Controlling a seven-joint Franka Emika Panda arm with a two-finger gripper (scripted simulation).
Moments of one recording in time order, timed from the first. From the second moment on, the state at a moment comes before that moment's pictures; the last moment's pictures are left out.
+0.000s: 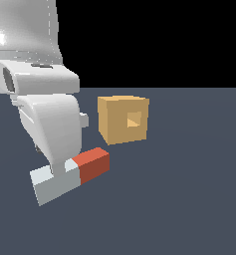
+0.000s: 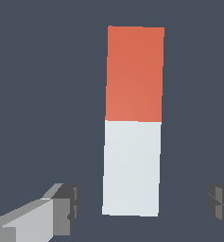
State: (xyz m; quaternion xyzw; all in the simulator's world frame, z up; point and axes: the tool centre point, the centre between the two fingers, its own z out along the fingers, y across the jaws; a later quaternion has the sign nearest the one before) arm -0.125 -0.099 0.077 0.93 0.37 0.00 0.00
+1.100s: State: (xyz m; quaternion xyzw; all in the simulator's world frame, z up) arm -0.131 -0.099 0.028 0.94 0.35 0.00 0.00
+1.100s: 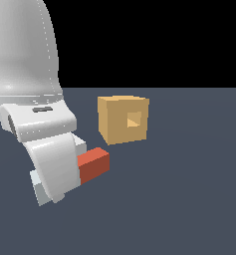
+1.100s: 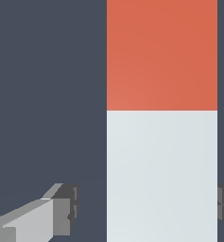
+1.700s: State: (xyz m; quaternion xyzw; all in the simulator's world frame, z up) arm -0.131 -0.099 0.023 0.94 0.35 0.00 0.00
